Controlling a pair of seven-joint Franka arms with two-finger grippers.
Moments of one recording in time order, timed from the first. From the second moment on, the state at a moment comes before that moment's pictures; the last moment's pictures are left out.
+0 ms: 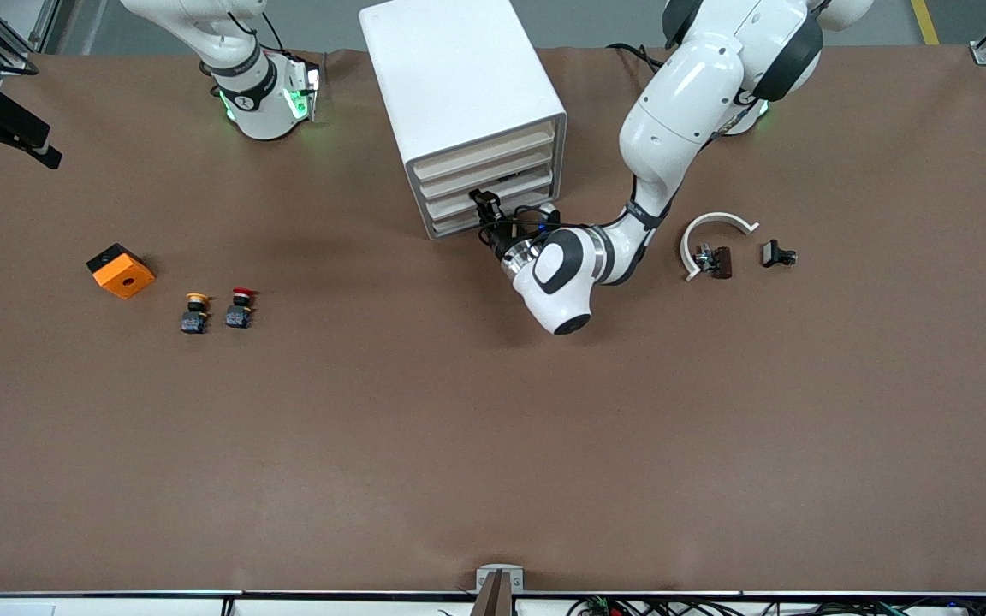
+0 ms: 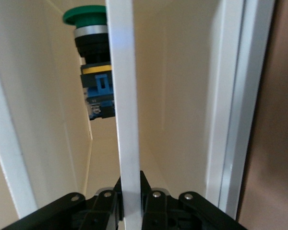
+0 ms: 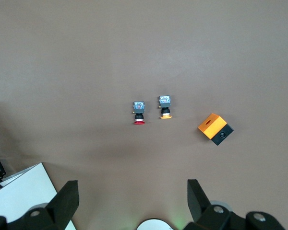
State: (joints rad) left arm -0.61 0.95 -0.13 -1.52 -1.09 1.59 -2.20; right arm -0.03 -0.19 -0.03 -1.65 0.03 1.44 0.03
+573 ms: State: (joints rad) left arm -0.56 0.95 -0.12 -1.51 -1.09 1.58 -2.21; right arm -0.03 -0.16 -0.03 -1.64 0.03 1.43 0.03
